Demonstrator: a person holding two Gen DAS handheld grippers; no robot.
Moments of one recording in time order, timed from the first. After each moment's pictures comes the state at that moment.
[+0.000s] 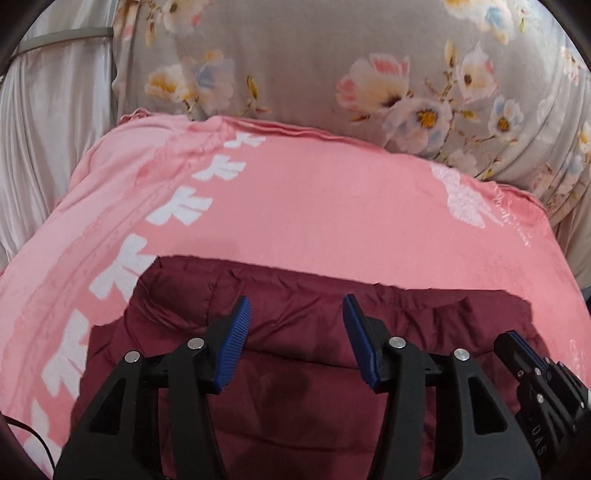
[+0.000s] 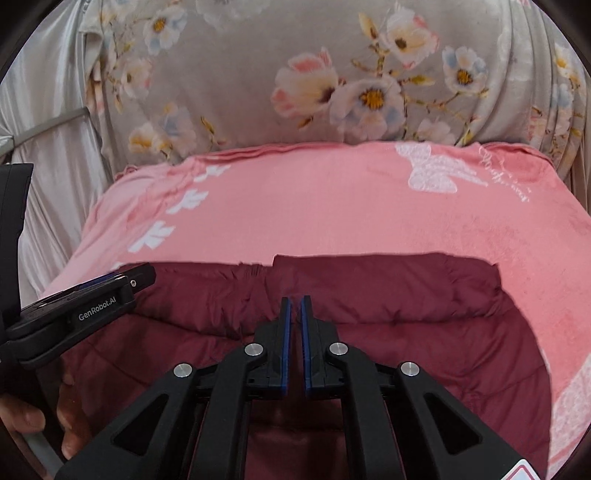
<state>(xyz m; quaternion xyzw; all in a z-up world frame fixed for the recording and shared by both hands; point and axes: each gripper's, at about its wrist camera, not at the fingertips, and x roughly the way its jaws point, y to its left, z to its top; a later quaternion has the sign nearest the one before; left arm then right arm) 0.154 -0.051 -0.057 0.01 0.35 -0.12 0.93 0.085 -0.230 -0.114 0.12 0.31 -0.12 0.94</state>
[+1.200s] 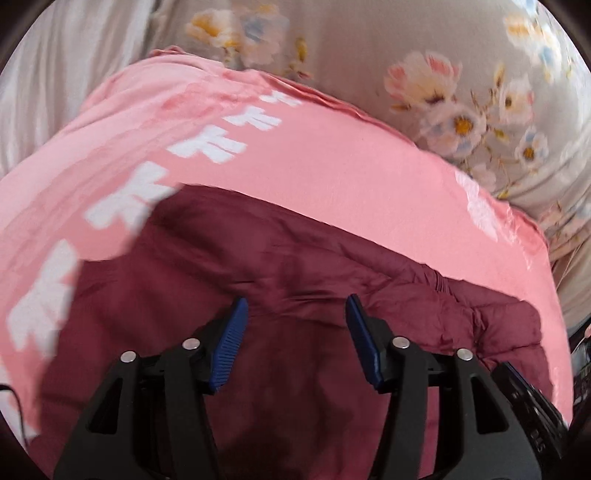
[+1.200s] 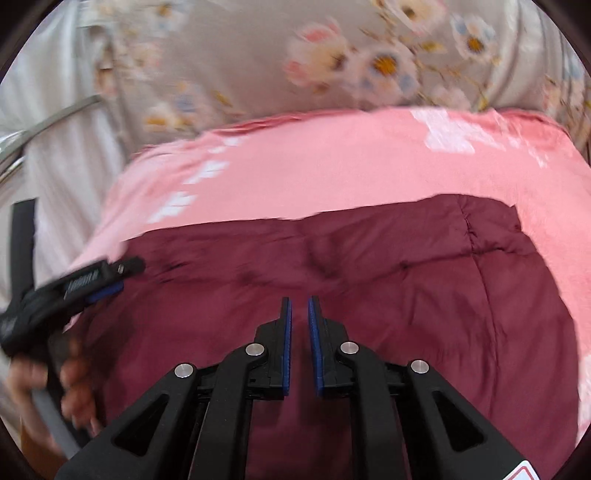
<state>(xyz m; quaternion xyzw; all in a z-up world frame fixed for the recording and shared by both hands) 0.158 0.025 -0.086 -0.09 0.39 -0.11 0.91 0.043 -0.217 -0.112 0.14 0.34 -0.06 0.93</state>
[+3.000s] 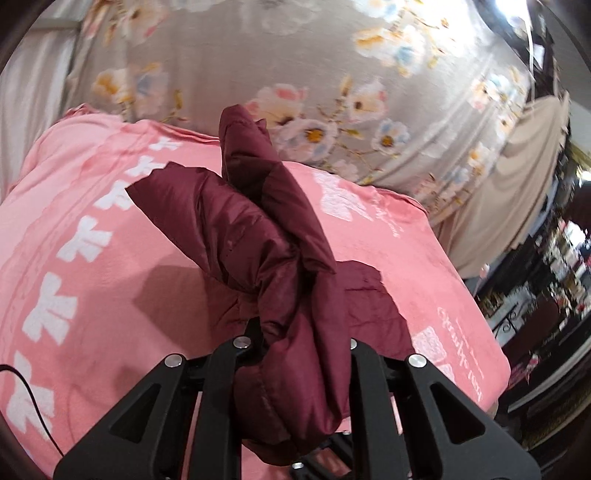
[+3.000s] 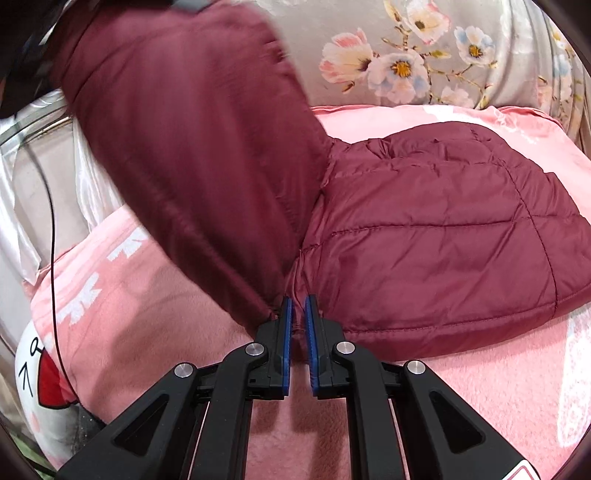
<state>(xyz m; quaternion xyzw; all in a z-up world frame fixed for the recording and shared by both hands) 0.022 -0.018 0.040 -0.07 0.34 -0.33 0.88 -0.074 -0.155 -0.153 0.13 0.32 -0.03 0.94</state>
